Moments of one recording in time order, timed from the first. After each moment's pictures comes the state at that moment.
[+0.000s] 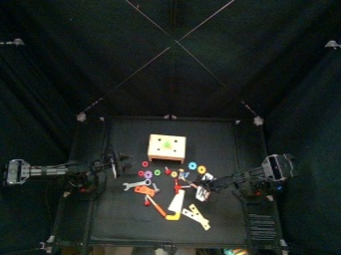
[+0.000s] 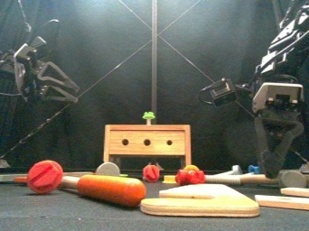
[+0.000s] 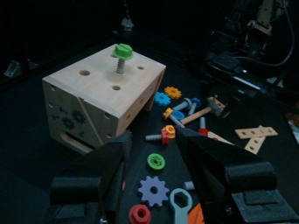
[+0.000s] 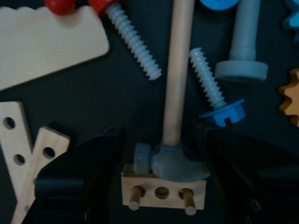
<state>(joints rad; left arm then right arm) 0.23 -0.79 1.36 -0.23 -0.41 -0.04 0.12 -0.08 0.87 -0.21 0.44 0.79</state>
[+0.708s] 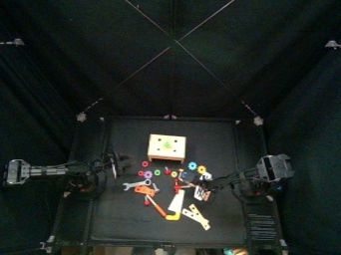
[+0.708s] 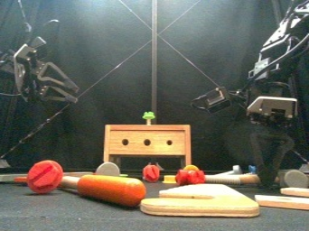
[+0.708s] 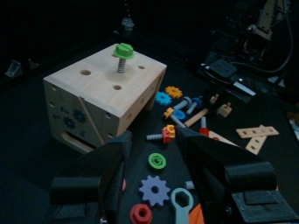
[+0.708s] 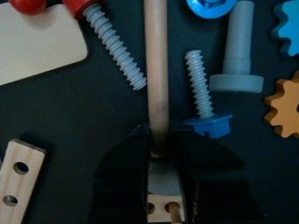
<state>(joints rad) 0.24 -0.79 1.36 -0.22 -0.41 -0.05 0.11 -0.02 0.82 -0.28 0.51 0.80</state>
